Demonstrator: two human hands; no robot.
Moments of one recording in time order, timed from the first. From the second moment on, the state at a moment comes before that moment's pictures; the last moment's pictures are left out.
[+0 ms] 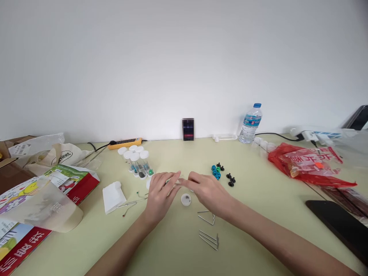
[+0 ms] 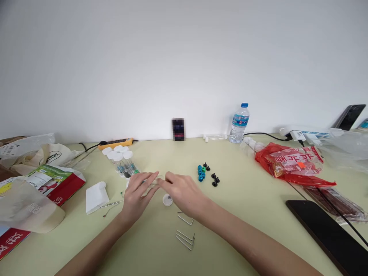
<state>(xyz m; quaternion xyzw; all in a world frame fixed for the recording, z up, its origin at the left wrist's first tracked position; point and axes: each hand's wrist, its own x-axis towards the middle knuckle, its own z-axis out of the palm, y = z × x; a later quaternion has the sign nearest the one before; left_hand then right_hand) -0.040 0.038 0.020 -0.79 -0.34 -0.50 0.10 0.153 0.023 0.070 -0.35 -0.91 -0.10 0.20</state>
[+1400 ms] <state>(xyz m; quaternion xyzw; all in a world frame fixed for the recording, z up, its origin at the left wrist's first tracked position) -0.044 0.059 0.009 -0.59 -0.45 -0.54 -0.40 0.189 0.077 0.037 -0.42 -0.88 0.21 0.08</state>
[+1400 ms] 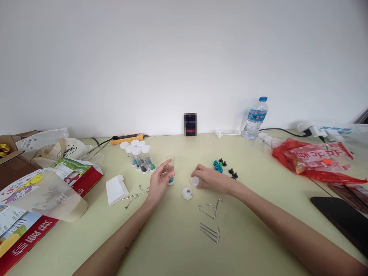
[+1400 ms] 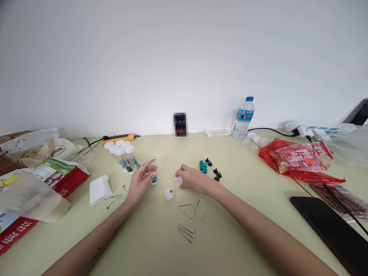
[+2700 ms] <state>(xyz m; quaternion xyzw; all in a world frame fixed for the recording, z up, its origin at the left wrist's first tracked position) -0.028 0.031 0.012 -0.78 -0.44 -0.39 -0.23 0.184 0.059 0.081 -0.35 -0.80 0.40 0.27</state>
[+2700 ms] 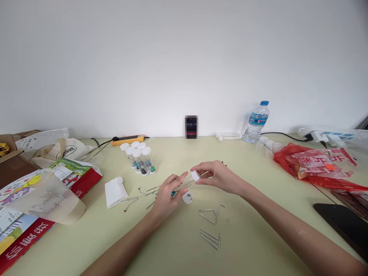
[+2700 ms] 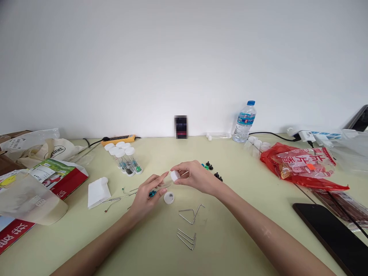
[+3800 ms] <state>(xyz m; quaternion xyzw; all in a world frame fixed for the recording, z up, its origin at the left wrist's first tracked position) -0.029 0.035 0.015 -0.69 -0.43 -0.49 -0.30 0.169 0.037 0.087 -0.32 -0.90 0.20 0.22</state>
